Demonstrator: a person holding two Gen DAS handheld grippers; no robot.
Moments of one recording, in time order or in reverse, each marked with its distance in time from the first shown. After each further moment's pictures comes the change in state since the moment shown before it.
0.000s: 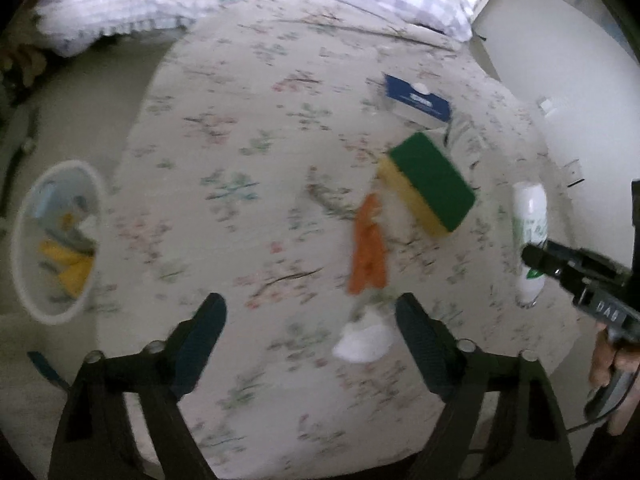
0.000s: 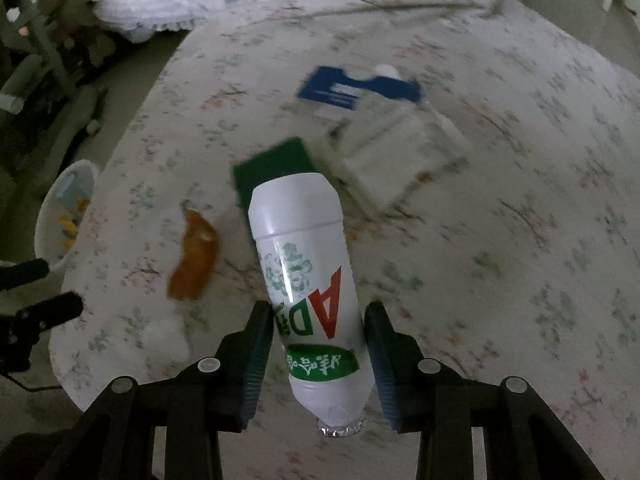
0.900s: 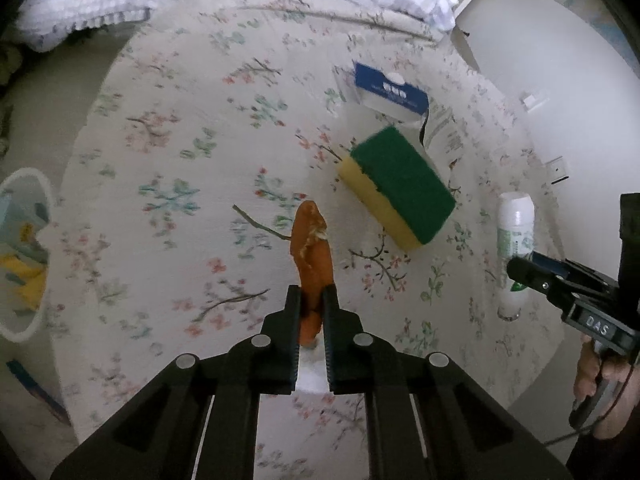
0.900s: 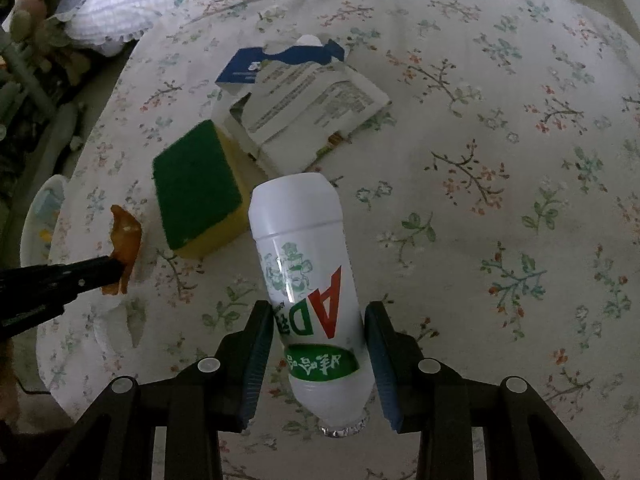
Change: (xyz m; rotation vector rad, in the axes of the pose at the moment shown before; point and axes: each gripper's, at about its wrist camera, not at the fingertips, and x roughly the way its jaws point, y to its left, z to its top) left arm 0.020 -0.014 0.010 0.009 0.010 -0.078; right arm 0.008 -0.043 -0.011 0.076 0.019 0.018
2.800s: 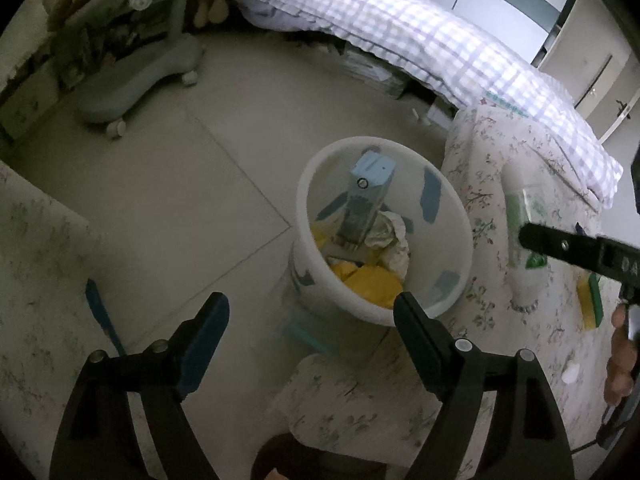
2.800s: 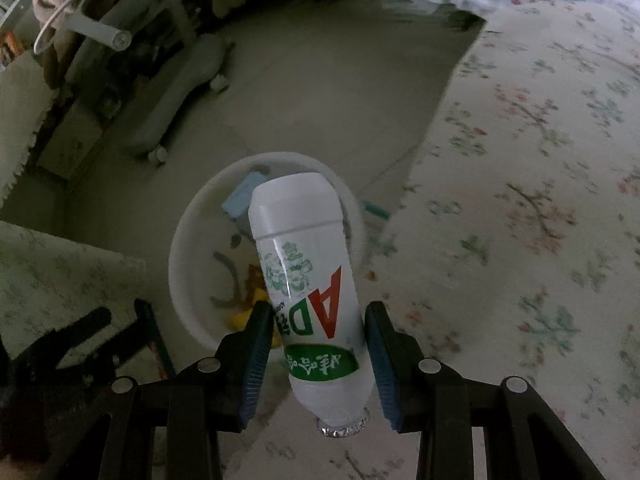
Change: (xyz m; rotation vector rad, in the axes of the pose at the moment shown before) left arm -0.104 0.315 -0.115 -0.449 -0.288 0.281; right arm 0.118 0.362 0.056 -0.318 0.046 0.220
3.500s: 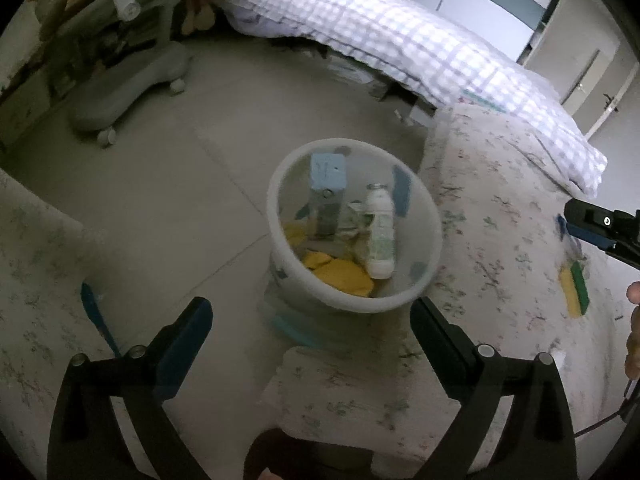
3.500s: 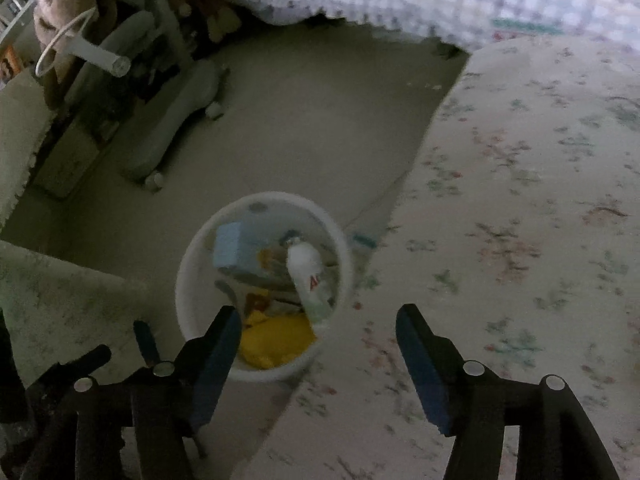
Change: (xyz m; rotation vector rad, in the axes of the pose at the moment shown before) left arm -0.024 -0.025 -0.009 0.043 -0.018 -0.041; right arm -0.053 -0.017 0.001 0.021 -0.080 -0.040
